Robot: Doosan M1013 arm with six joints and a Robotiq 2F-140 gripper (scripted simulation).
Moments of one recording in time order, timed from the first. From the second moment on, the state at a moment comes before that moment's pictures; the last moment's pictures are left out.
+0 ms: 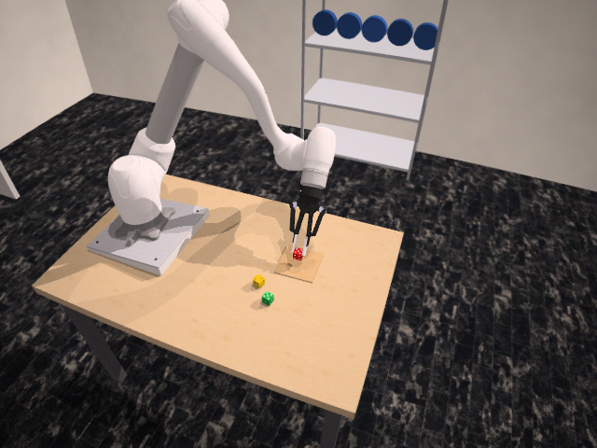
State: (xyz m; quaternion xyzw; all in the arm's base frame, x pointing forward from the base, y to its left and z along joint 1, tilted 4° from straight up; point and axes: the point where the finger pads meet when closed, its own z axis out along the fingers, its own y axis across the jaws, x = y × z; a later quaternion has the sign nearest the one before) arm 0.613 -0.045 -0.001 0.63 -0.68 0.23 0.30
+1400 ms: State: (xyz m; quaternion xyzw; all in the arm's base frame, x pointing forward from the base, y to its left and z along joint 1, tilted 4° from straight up) arm 0.614 -0.046 0.035 0.63 -0.68 0.22 0.30
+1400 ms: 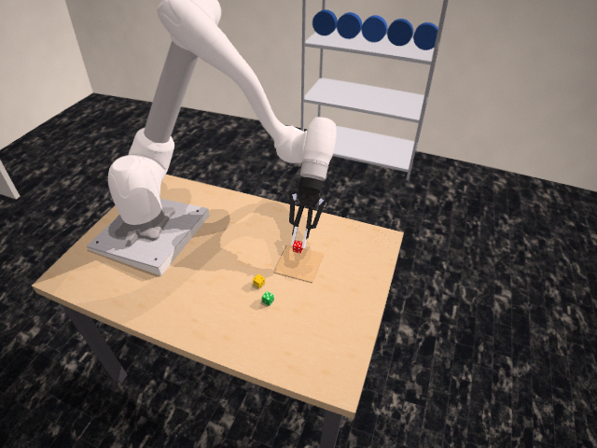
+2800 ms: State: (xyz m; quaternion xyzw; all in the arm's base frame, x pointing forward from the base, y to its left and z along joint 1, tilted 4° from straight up) arm 0.618 -0.053 0.043 0.66 -0.73 0.09 0.16
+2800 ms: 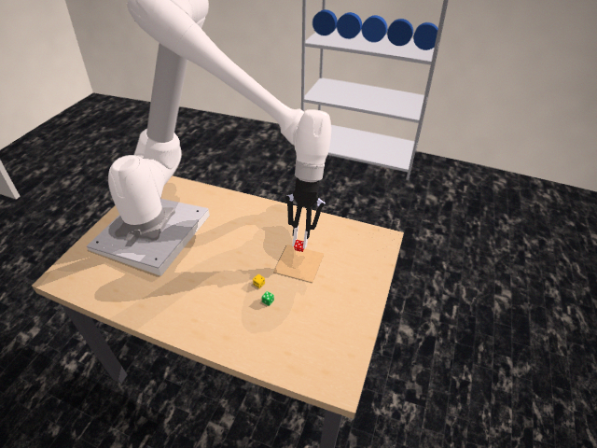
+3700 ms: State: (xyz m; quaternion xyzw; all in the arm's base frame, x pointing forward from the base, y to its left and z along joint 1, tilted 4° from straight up) arm 0.618 -0.066 0.047 0.66 -0.75 -0.04 0.01
